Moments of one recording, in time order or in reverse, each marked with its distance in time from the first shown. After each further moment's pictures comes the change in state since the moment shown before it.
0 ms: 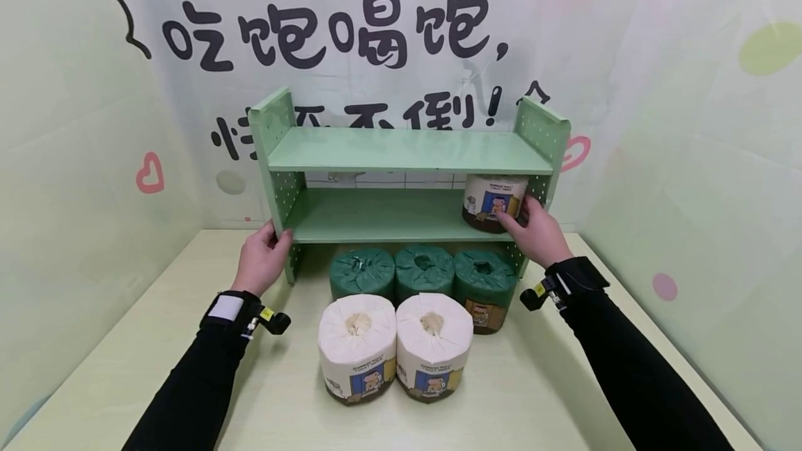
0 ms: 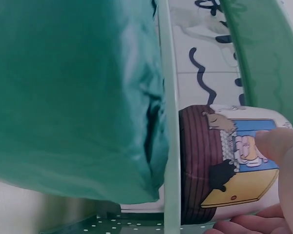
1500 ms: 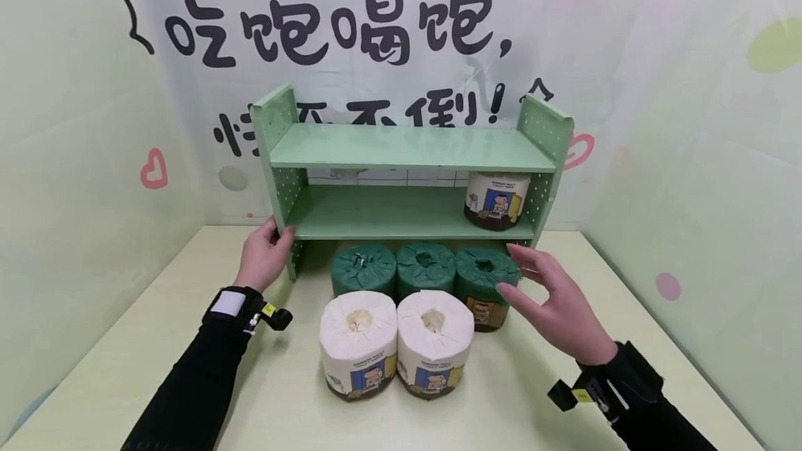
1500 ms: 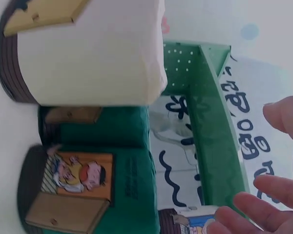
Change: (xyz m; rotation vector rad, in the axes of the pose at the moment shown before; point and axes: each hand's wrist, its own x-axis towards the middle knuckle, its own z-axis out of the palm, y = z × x) left_hand 0.000 0.001 0.000 -0.010 0.009 0.004; right_hand -0.130 -0.028 -0.002 0.148 -0.036 -0.354
